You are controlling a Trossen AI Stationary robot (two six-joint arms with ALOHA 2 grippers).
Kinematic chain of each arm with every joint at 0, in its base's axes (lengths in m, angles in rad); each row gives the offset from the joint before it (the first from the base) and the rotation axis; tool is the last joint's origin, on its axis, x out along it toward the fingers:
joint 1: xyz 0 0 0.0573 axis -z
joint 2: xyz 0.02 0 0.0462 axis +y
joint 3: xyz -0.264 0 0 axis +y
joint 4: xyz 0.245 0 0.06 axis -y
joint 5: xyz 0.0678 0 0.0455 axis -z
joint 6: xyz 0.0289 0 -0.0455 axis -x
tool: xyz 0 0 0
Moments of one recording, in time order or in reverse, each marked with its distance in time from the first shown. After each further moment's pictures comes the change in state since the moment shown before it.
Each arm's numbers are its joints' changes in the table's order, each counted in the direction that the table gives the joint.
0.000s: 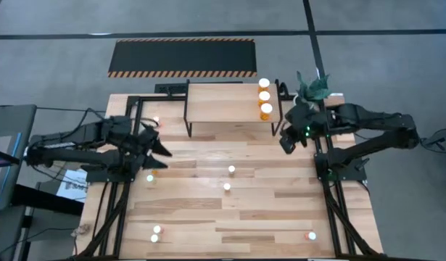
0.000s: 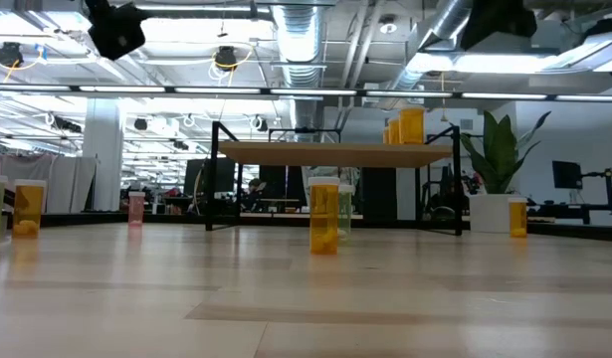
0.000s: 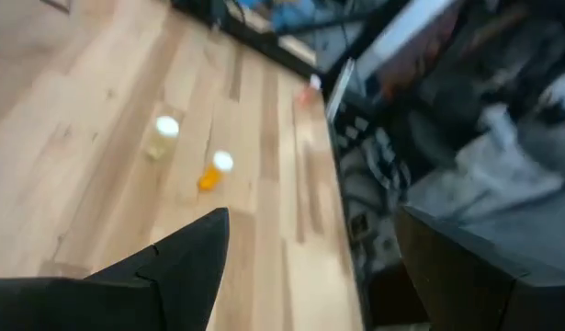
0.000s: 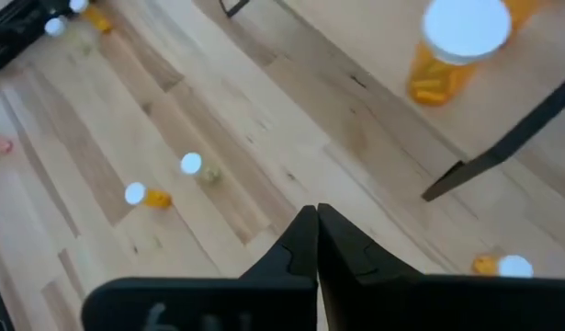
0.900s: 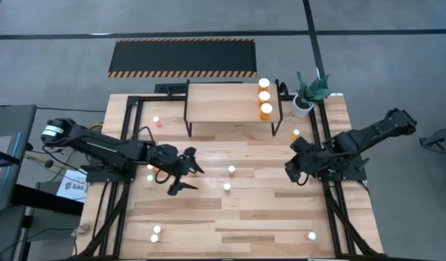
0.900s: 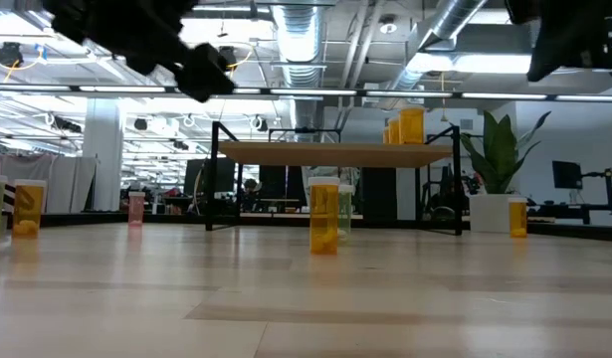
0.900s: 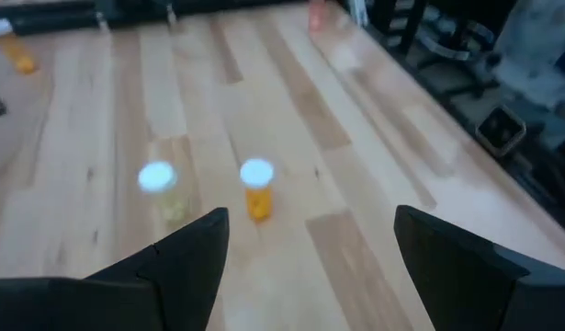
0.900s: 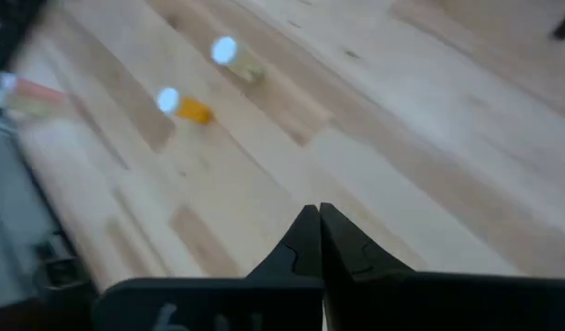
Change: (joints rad) left arm 0.216 0.580 0.130 0.625 -0.201 -0.548; right arm -0.407 -0.147 0.382 0.186 0.057 -0.532
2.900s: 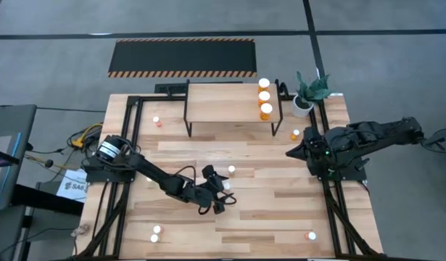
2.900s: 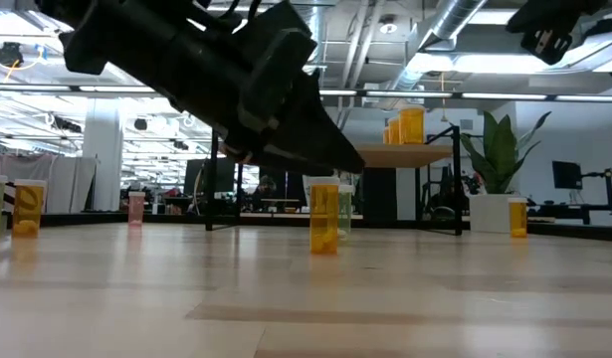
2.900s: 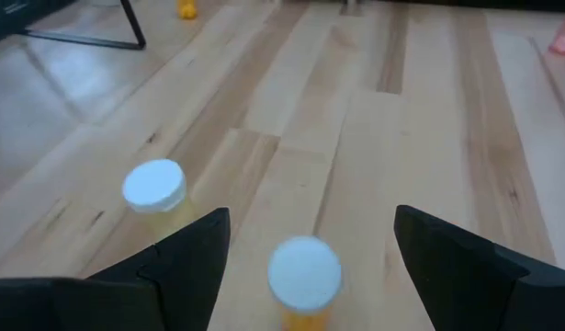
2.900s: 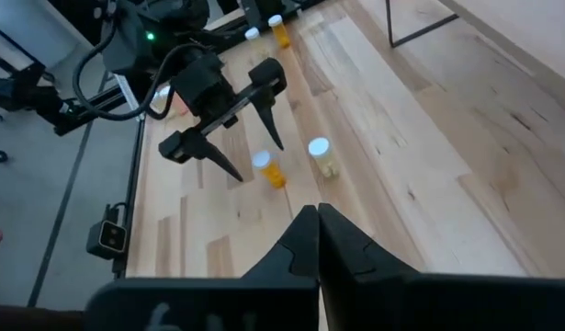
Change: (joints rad) left arm 0.255 0.718 -0.347 0.282 -0.803 0.421; right arm 0.175 -0.334 0.114 0.247 -0.135 0.668
